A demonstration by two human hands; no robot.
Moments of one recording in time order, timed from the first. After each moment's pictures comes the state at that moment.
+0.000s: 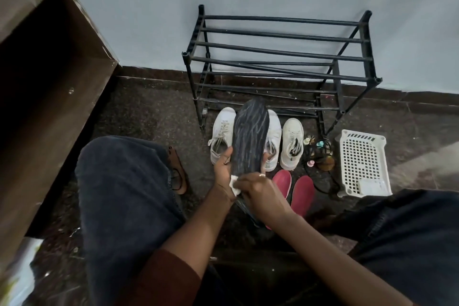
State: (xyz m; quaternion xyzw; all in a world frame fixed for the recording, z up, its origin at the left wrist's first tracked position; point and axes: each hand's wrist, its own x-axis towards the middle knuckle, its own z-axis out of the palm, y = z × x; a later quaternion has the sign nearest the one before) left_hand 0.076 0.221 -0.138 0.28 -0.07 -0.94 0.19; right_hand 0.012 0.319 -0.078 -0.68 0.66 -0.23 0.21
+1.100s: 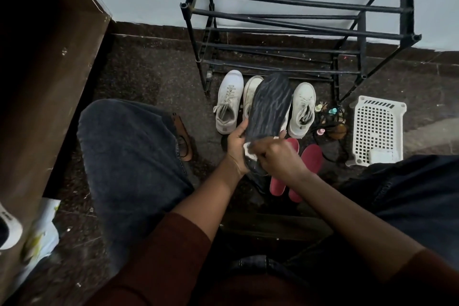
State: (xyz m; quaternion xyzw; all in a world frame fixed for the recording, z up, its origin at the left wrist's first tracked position) left_hand 0.064 0.226 -0.153 0.30 -0.05 -0.93 0.19; right_hand -0.018 0.301 -0.092 -0.67 0.67 -0.24 0.21
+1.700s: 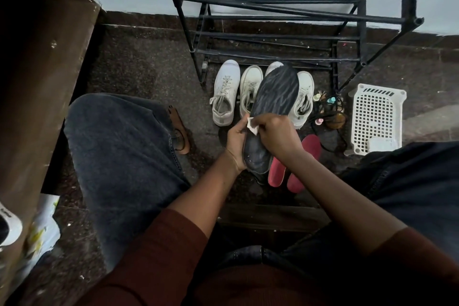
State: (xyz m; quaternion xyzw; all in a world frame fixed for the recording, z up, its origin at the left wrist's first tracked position) left_hand 0.065 0.231 -0.156 0.34 -0.06 -0.92 0.17; right_hand -0.029 0.279 -0.096 -0.56 0.76 -0.25 0.21
